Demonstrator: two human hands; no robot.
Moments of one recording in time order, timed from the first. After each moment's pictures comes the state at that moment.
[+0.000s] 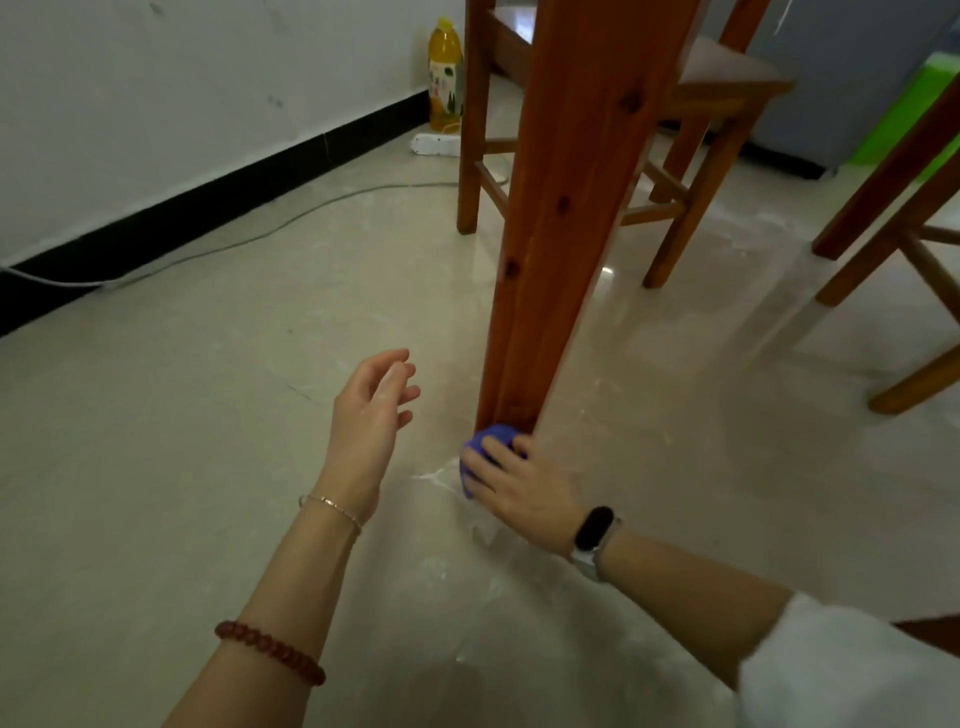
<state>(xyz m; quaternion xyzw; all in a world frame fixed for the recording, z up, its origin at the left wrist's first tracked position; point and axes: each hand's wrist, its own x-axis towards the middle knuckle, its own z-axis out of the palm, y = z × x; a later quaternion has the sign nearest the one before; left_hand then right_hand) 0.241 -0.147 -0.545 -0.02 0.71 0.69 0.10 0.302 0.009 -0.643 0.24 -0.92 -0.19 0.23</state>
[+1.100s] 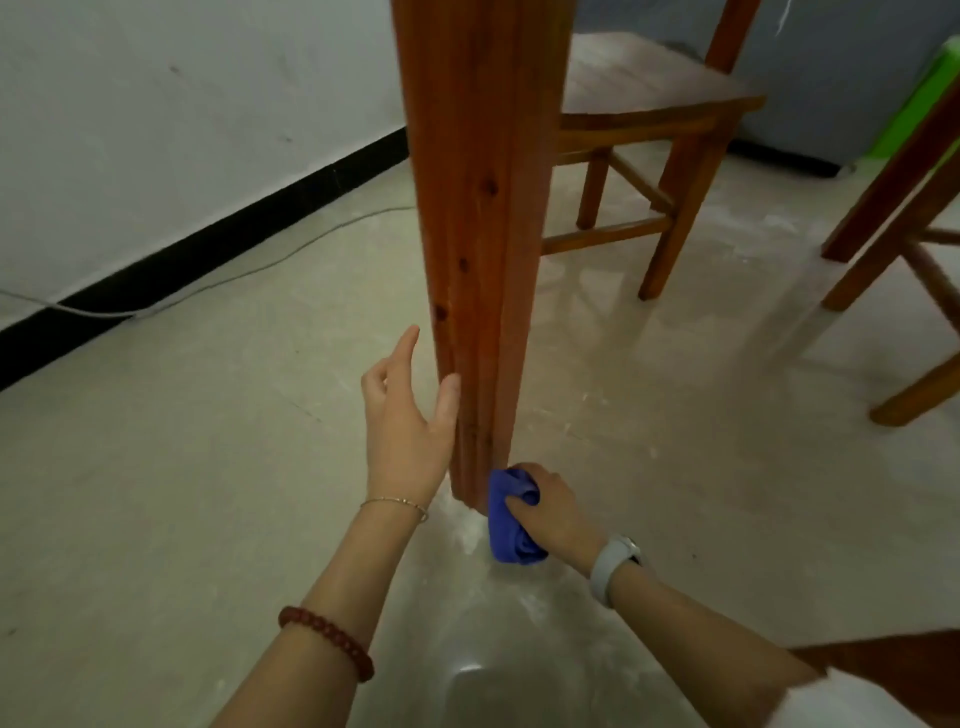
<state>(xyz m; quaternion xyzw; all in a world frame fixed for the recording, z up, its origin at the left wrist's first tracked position) 0.271 -0.080 -0.520 0.06 0.86 0.51 -0.05 0.324 0.056 -0.655 -0.20 -0.87 0.43 -0.09</state>
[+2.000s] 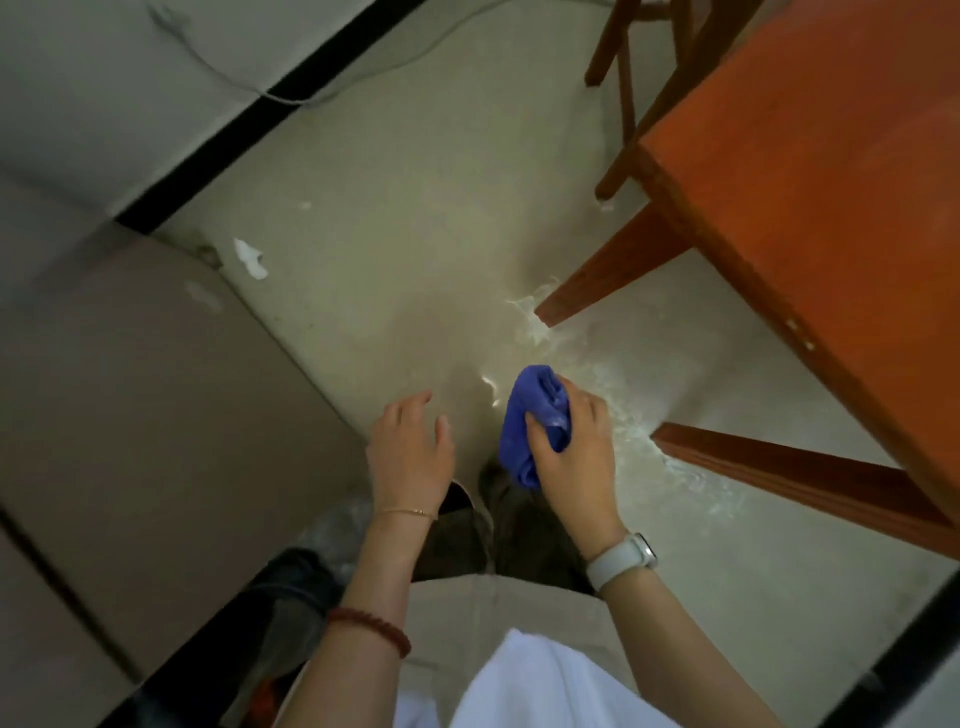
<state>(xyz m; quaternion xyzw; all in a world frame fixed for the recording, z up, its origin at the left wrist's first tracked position) 0.407 -0.292 -0.165 -0.14 0.92 0.30 0.20 0.437 -0.142 -0.154 -0.24 -0.86 0.43 -0.10</state>
